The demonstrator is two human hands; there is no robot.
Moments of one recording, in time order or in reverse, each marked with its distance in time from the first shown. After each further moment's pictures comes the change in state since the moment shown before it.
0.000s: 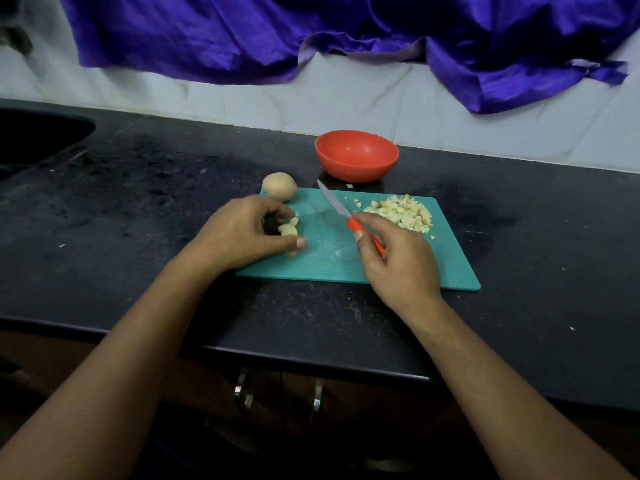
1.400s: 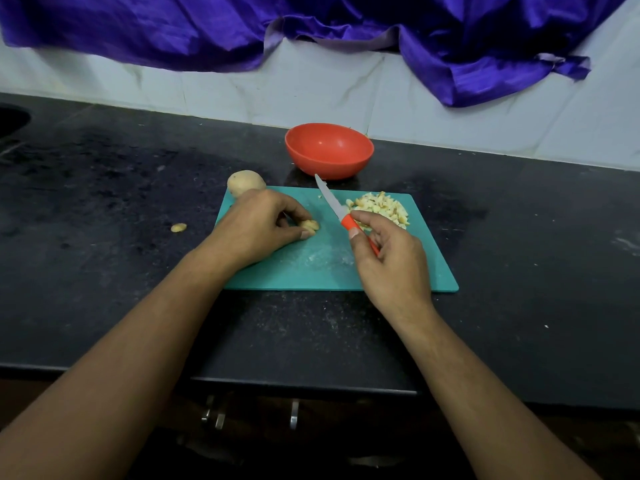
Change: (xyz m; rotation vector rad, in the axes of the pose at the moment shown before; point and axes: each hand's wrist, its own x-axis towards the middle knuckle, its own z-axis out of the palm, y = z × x) left_hand 0.048 0.022 0.043 -0.090 -0.056 0.168; right_hand 0.005 0.018 -0.002 0.098 0.049 0.184
